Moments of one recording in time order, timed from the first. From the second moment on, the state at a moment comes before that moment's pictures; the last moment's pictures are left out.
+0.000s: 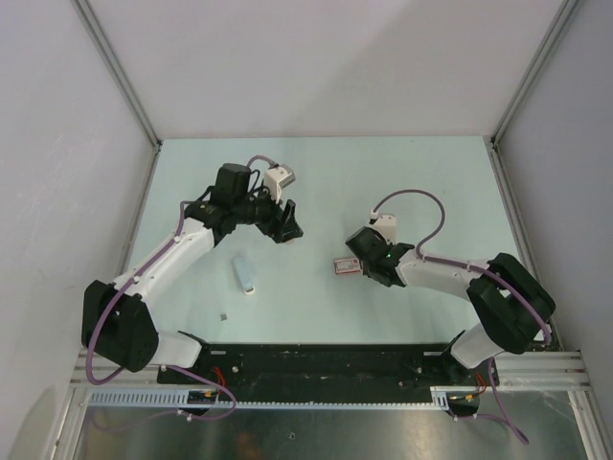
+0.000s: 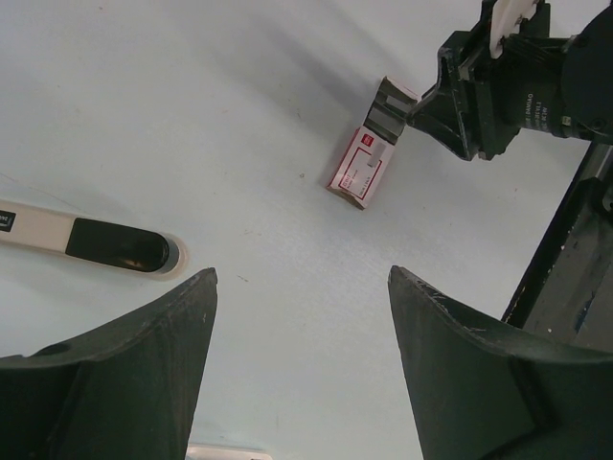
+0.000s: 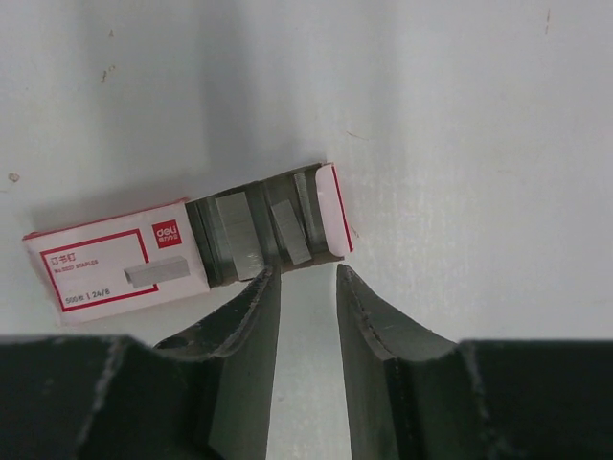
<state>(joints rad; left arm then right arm) -0.42 1.37 1.09 -0.41 0.58 0.12 0.78 1.54 0.80 -0.34 0.54 0.72</state>
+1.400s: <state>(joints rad) -0.77 1.88 1.22 -0.40 0.26 0.53 0.26 1.50 0.57 0.14 -0.17 0.80</state>
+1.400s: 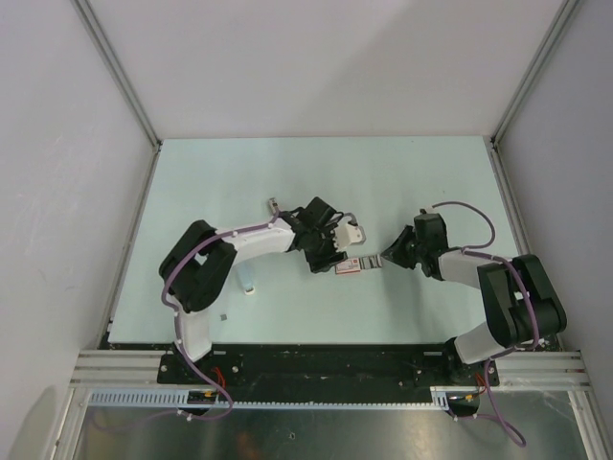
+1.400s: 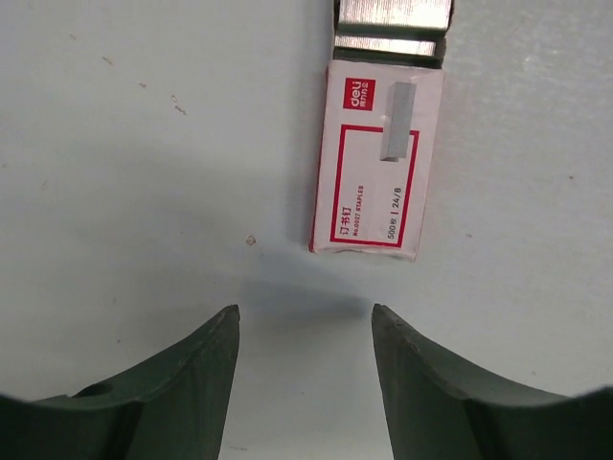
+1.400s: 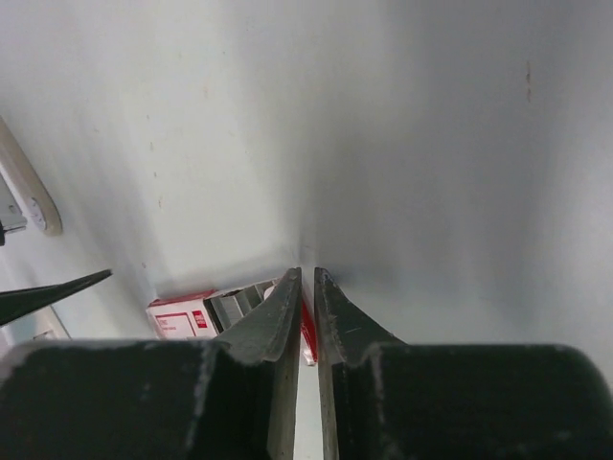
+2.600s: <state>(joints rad) -0.82 1.96 1.30 -0.39 0.24 0.54 0.32 1.50 0.52 0.22 -0.26 0.84</state>
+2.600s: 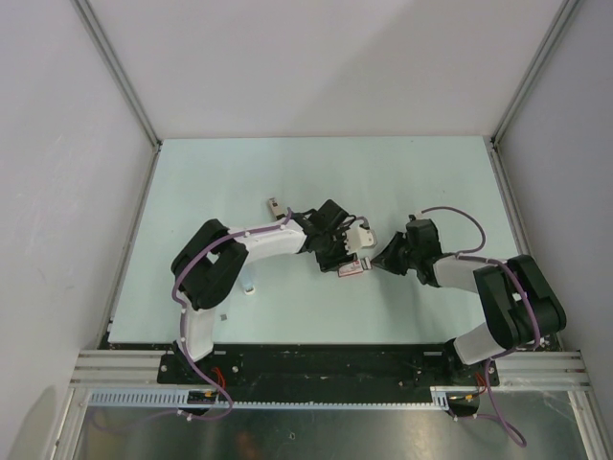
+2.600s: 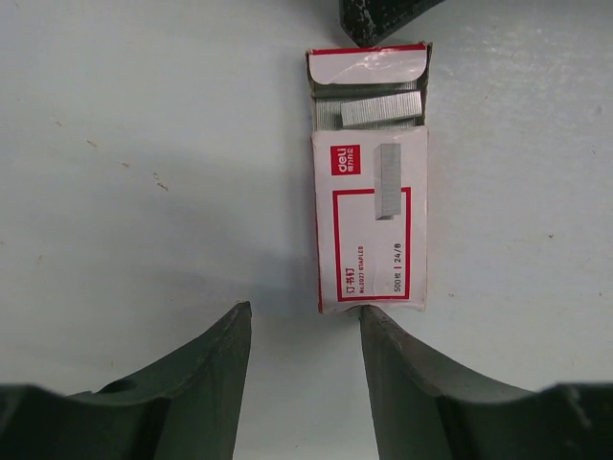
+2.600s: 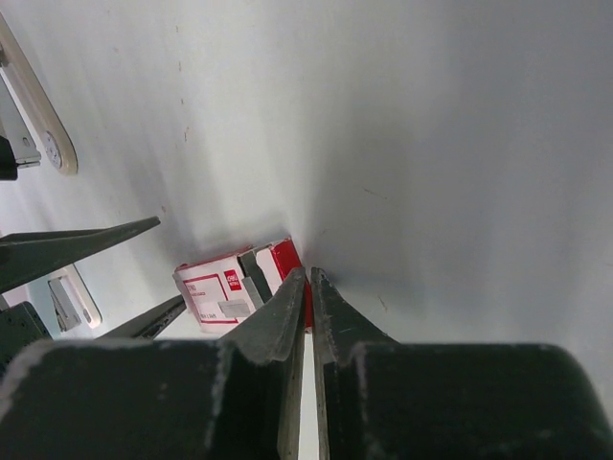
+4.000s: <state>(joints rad) -0.83 1.96 1.30 -0.42 0.20 0.57 0.47 1.51 0.52 0.23 -0.18 0.87</state>
